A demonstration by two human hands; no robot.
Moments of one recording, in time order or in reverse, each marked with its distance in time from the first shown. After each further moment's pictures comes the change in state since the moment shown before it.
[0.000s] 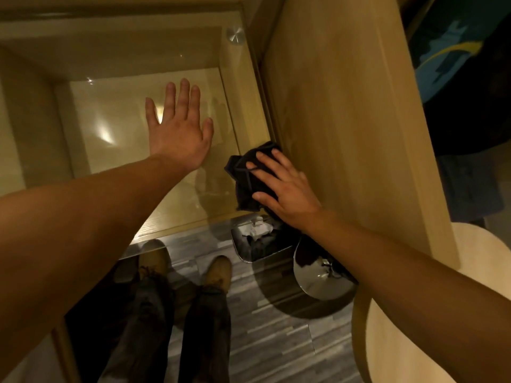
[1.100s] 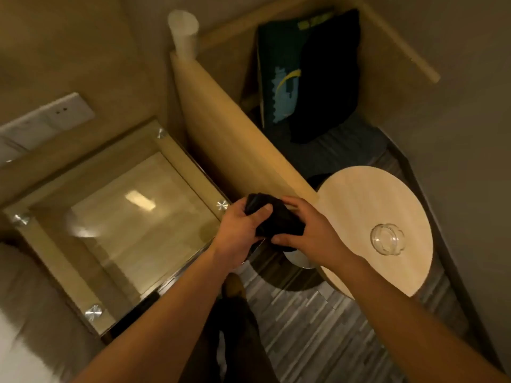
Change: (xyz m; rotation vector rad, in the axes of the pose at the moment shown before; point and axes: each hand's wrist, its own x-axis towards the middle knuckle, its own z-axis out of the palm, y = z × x) left_hand -0.214 0.190 -0.215 -1.615 -0.856 -0.211; right_hand -0.214 -0.150 -0.221 0.771 0.317 0.680
